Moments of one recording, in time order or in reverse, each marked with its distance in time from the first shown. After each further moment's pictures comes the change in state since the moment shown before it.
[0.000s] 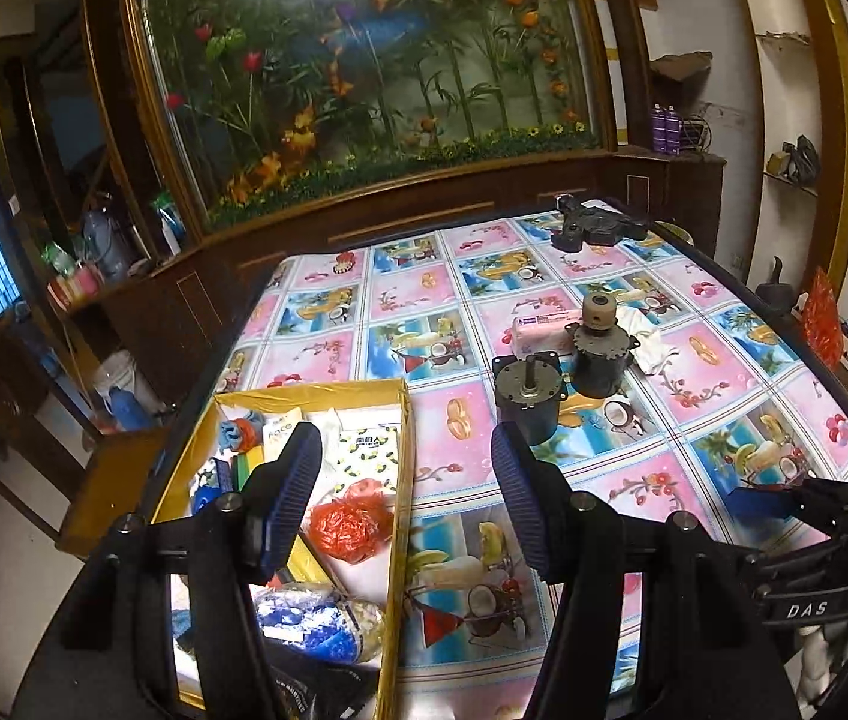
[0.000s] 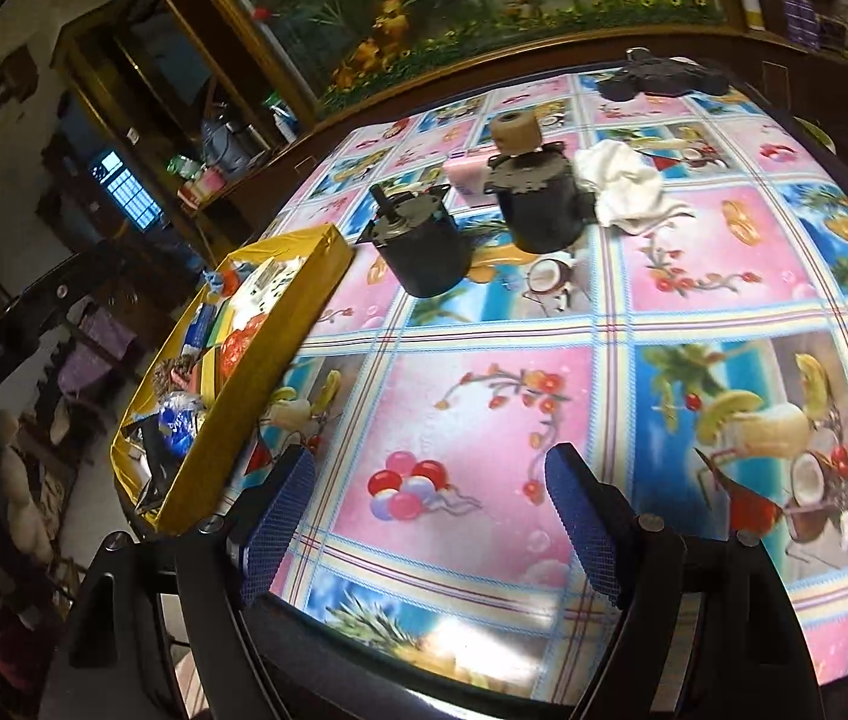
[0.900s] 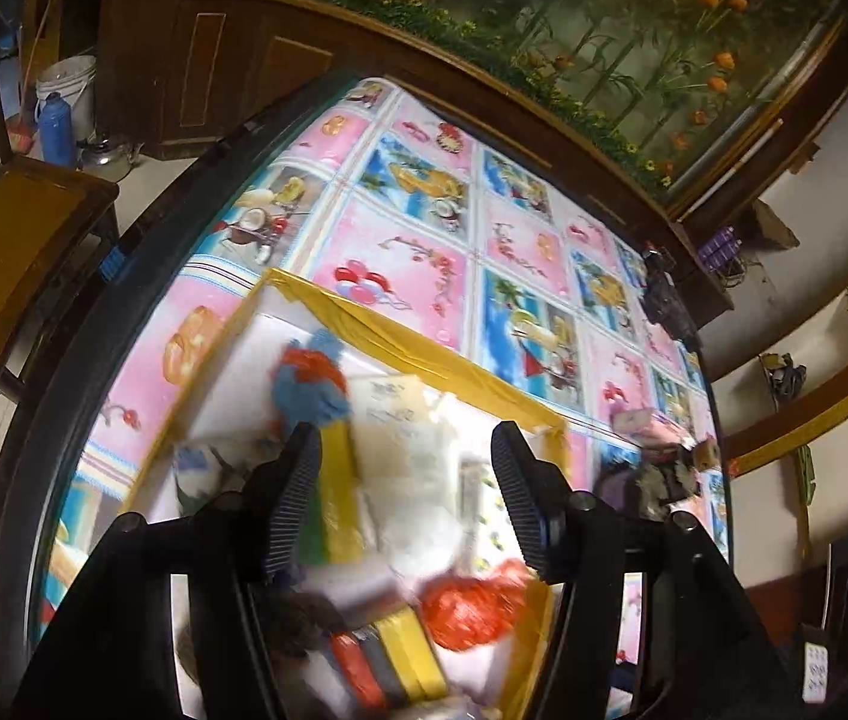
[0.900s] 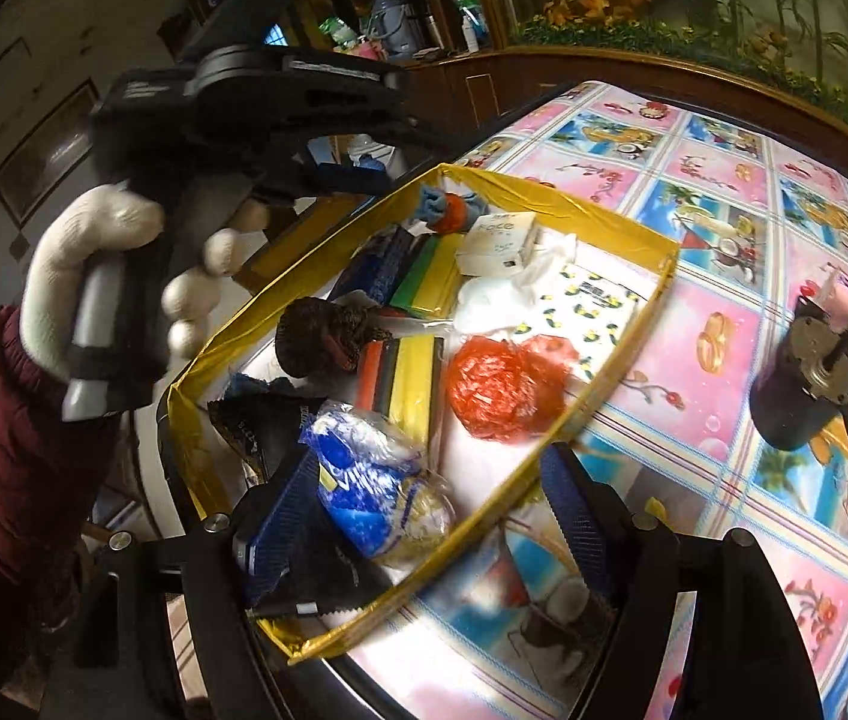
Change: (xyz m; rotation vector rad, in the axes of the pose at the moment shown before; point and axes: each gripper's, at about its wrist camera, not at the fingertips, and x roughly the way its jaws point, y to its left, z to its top) left arm 0.173 0.211 -0.014 -0.612 0.347 -0.339; right arm 0.140 0.190 0.052 -0.424 0.183 0.125
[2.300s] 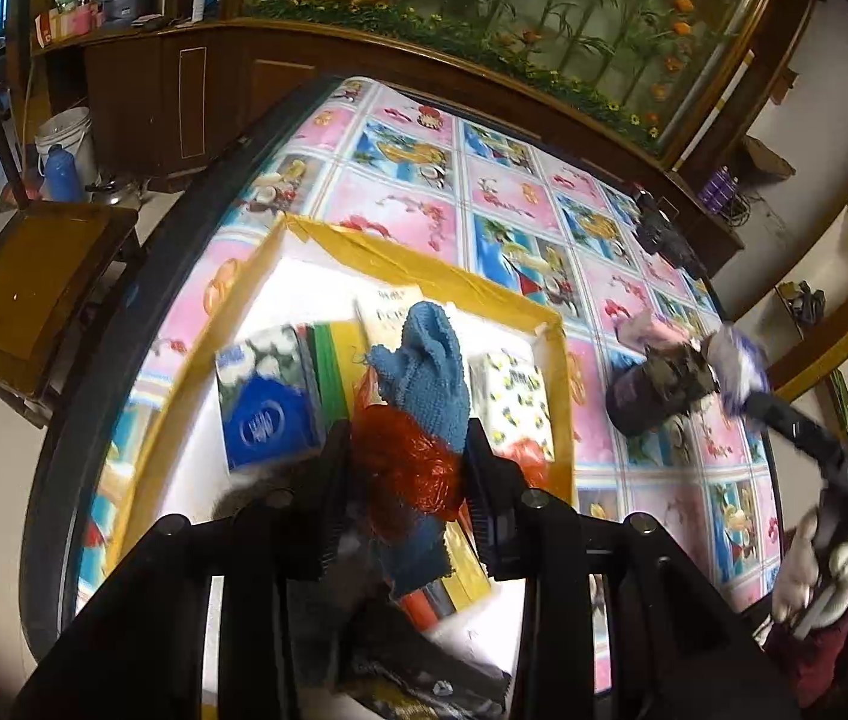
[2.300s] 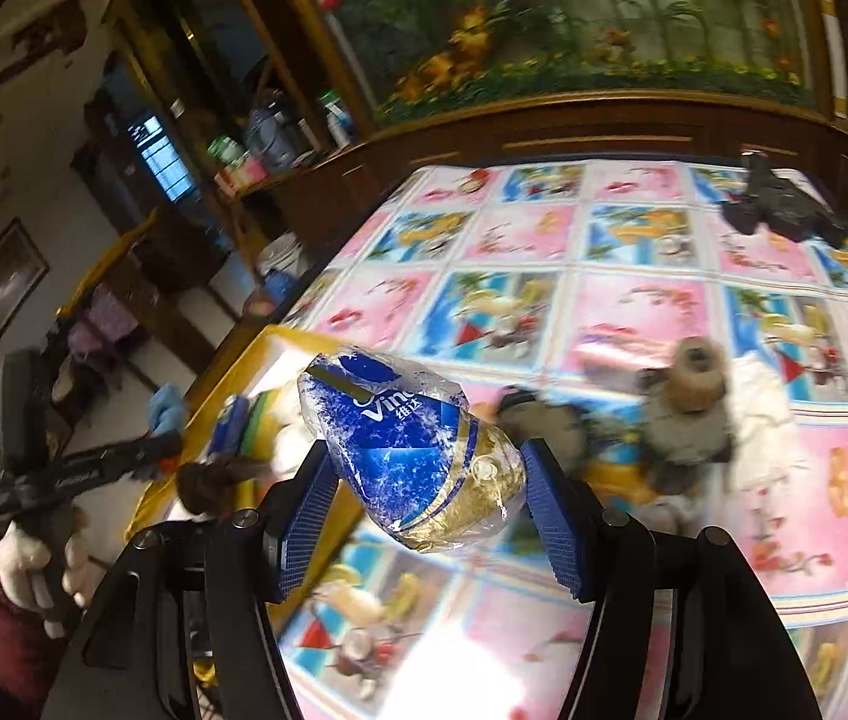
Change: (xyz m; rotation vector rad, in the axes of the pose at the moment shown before) left arm -0.024 -0.009 -0.043 0.139 -0.007 0.099; right arm -0.080 -0.126 0.013 0.218 -0.164 -0.088
